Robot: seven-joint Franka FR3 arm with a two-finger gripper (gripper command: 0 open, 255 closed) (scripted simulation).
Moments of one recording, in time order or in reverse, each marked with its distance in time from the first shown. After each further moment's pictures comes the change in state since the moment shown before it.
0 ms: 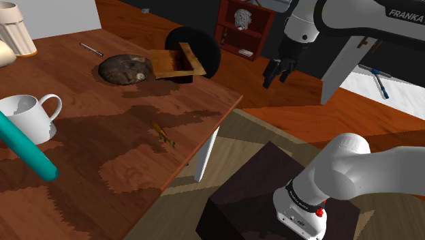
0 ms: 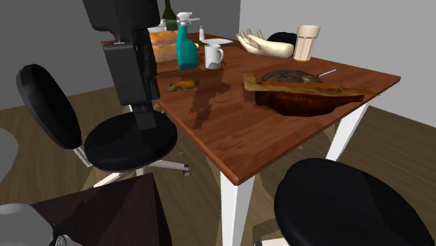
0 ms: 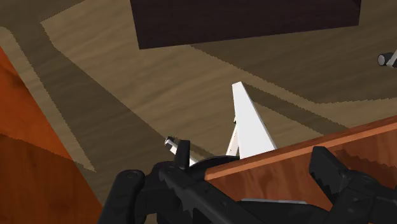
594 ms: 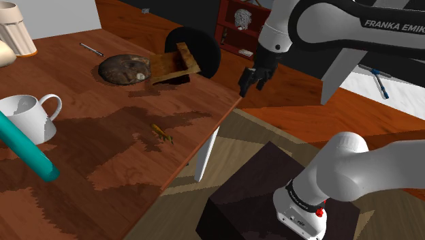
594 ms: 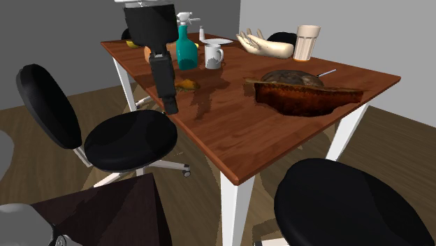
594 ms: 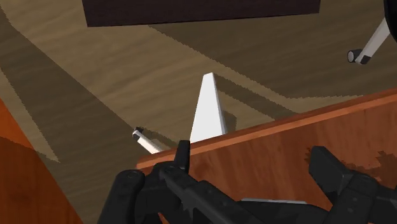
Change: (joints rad) arm 0.077 0.092 0.094 -0.027 0.106 0.142 0.084
